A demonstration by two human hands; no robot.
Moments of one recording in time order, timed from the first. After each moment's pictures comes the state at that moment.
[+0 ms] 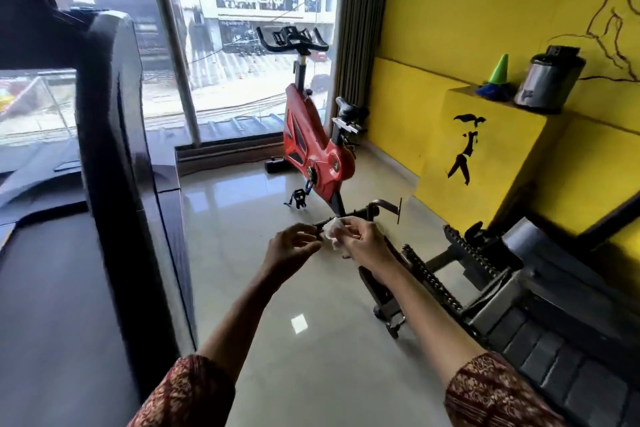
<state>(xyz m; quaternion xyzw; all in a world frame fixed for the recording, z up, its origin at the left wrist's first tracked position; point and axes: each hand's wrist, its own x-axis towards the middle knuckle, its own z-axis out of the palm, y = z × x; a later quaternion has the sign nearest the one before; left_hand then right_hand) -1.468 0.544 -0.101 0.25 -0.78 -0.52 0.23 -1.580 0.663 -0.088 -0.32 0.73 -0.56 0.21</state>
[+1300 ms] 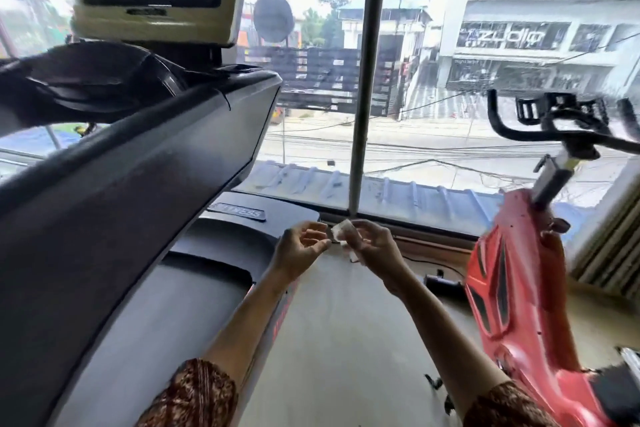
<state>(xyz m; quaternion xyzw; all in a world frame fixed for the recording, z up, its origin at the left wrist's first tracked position) -1.834 -0.197 -0.058 0.47 -0.65 -0.40 0.44 -1.994 -0.163 -0.053 -0.56 0.51 -0.53 0.38</state>
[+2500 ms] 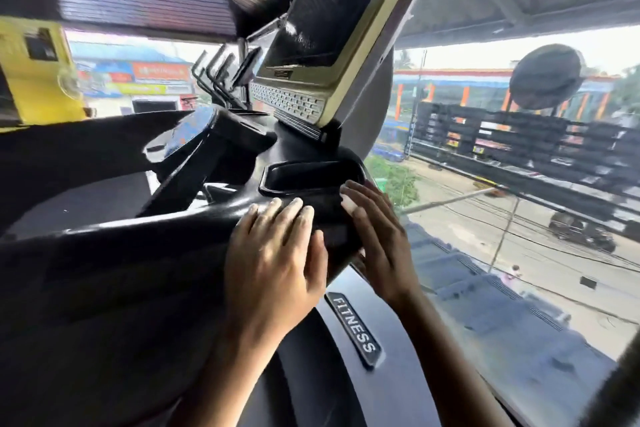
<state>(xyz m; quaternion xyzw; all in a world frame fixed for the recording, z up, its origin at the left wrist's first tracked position) -1.828 -0.609 0.076 0.65 -0.46 0.52 0.31 -1.907 -0.760 0.063 -0.82 0.01 -0.52 0.25</state>
